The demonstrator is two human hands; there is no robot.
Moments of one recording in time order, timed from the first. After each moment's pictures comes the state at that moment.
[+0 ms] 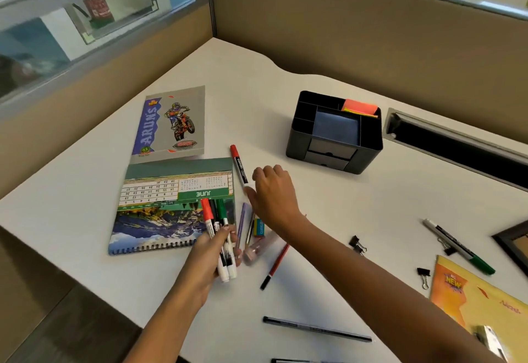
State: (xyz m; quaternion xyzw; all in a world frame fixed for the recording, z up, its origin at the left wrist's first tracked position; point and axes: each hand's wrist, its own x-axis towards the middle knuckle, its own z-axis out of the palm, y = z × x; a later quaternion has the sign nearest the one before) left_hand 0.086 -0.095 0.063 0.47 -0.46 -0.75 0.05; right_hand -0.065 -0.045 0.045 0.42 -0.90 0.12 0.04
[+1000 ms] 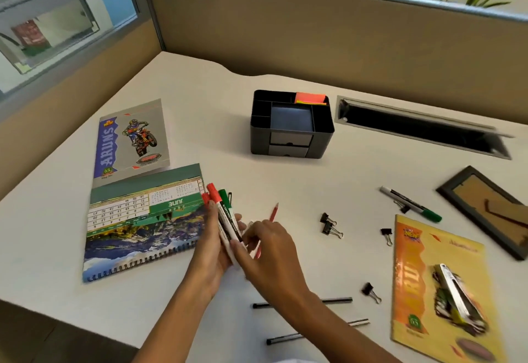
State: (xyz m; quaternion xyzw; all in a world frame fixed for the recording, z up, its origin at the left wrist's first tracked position) left_hand 0.067 -0.075 0.077 0.35 -0.39 -0.85 0.02; right_hand 0.042 0.037 0.067 0.27 -0.89 0.37 -0.03
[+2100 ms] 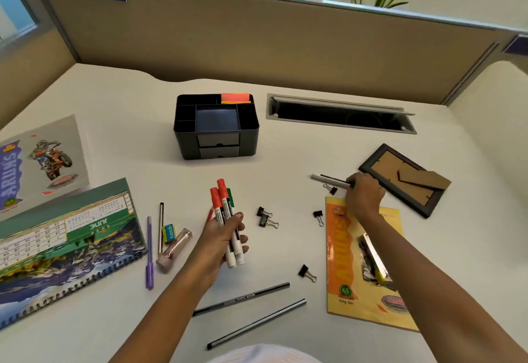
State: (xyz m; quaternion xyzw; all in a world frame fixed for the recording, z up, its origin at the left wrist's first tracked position) left_hand 0.021 0.022 0.078 0.27 -0.57 -0.77 -0.08; right_hand -0.150 0.300 0.017 -0.10 -0.98 0.15 0.10
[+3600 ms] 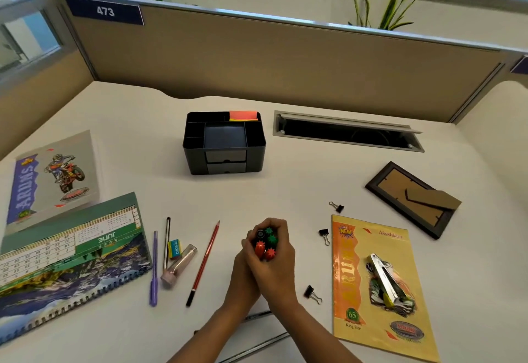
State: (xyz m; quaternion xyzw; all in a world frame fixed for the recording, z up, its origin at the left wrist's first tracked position) left_hand 0.029 0.065 0.032 0.08 -0.77 -0.63 0.01; right_hand 0.012 0.125 0.055 0.10 -0.75 0.65 0.07
